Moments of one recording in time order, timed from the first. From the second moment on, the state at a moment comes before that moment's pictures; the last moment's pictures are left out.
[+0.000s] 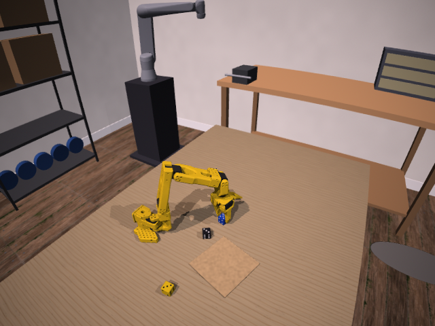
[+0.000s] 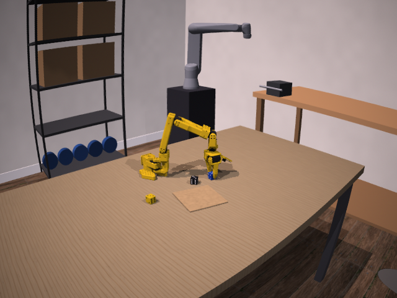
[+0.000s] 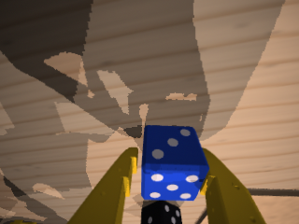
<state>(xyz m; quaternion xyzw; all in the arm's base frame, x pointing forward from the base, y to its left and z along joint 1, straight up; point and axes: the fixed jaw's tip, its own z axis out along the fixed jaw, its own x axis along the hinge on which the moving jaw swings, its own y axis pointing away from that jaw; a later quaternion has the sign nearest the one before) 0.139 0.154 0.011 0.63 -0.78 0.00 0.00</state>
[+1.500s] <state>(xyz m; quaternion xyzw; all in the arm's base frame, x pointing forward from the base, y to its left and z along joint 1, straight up) 0.141 0.153 0.018 0.63 -0.78 0.00 0.01</state>
